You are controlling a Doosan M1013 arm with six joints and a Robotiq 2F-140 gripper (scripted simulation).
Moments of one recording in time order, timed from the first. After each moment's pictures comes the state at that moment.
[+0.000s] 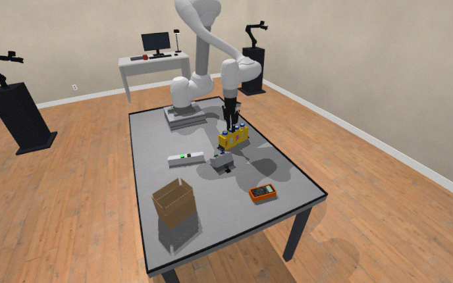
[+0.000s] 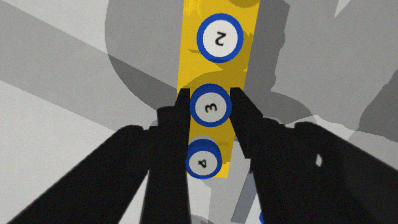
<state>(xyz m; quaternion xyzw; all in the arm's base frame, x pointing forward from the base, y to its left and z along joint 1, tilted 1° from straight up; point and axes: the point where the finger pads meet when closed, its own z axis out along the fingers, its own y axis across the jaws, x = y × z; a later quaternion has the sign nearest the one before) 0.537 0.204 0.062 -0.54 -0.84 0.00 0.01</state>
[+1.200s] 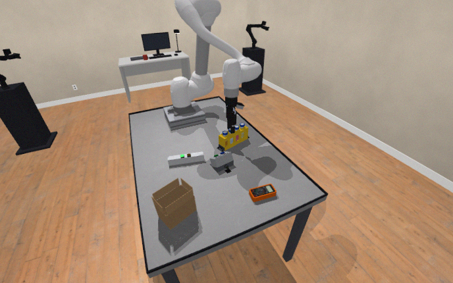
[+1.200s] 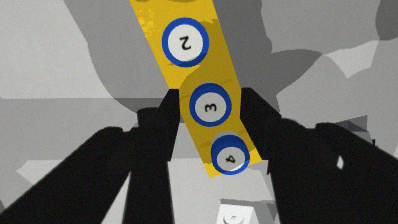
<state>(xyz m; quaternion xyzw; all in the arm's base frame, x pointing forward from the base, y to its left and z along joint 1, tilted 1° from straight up) 0.537 0.204 0.062 -0.73 -0.69 0.01 -0.01</state>
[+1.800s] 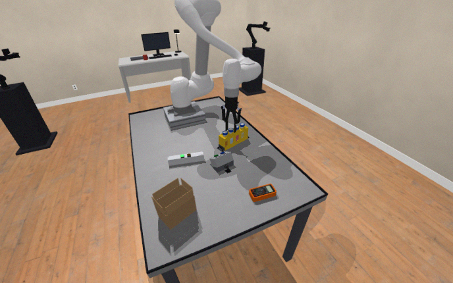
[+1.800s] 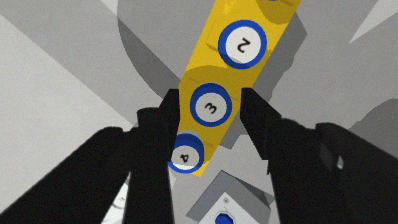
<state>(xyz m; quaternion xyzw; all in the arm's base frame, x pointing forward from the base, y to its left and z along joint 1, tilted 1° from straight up) 0.536 0.205 0.062 -0.40 -0.92 0.01 -0.01</state>
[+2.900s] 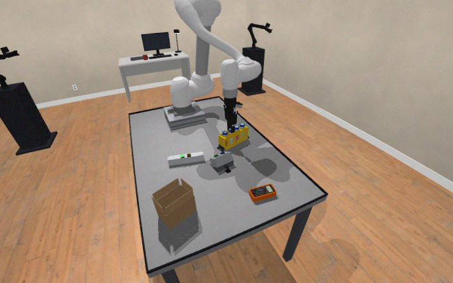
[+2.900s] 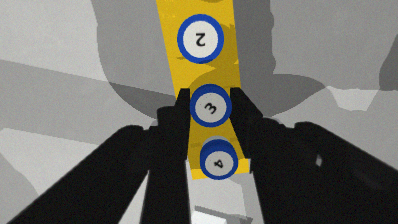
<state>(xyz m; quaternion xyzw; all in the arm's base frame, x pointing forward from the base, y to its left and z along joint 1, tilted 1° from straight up) 0.537 0.204 0.062 -0.65 -0.76 0.00 0.01</state>
